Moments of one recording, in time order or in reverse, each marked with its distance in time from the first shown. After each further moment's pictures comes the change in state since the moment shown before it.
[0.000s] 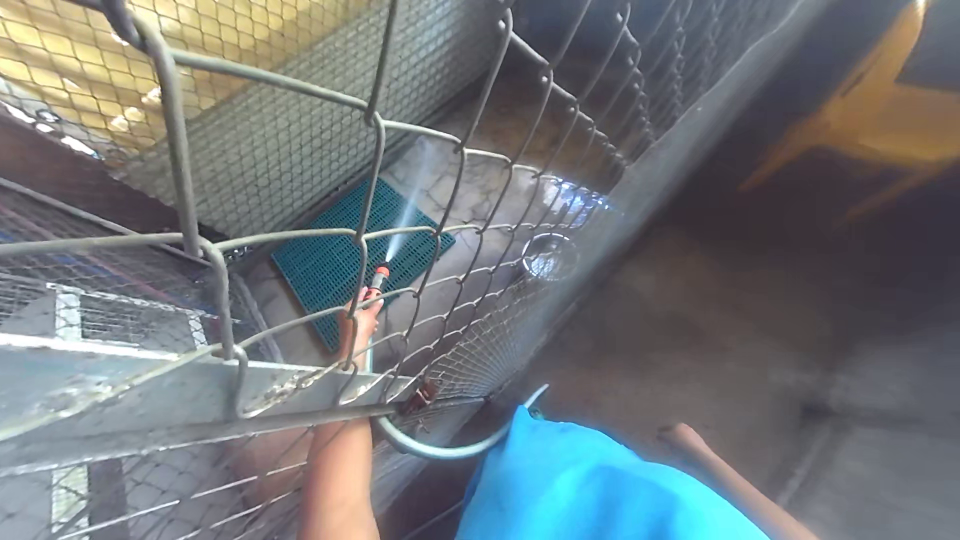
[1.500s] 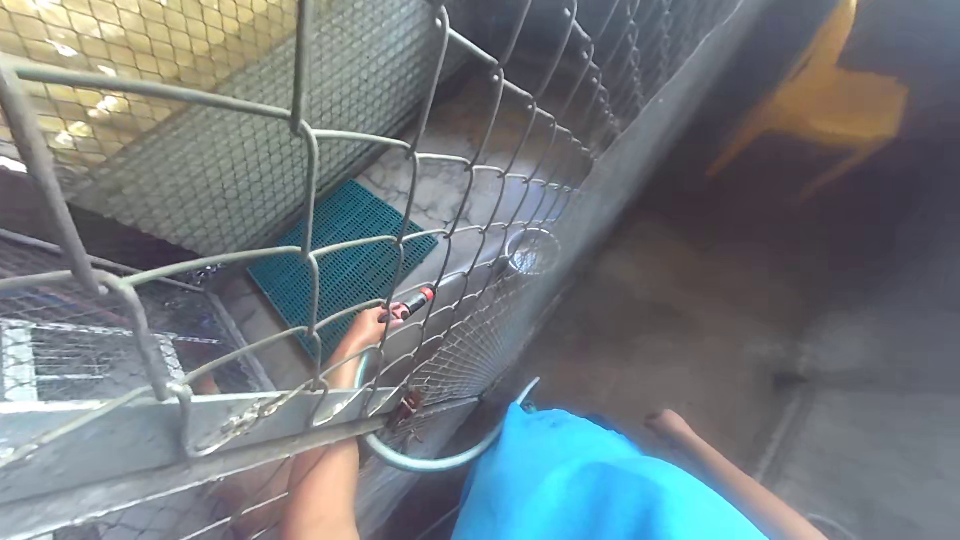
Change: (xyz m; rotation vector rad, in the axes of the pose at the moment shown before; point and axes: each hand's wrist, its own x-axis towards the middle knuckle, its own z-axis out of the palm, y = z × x) left_hand 0.005 0.012 0.022 0.236 -0.518 0.176; right_hand 0.008 0.013 0.009 0.035 0.007 0.031
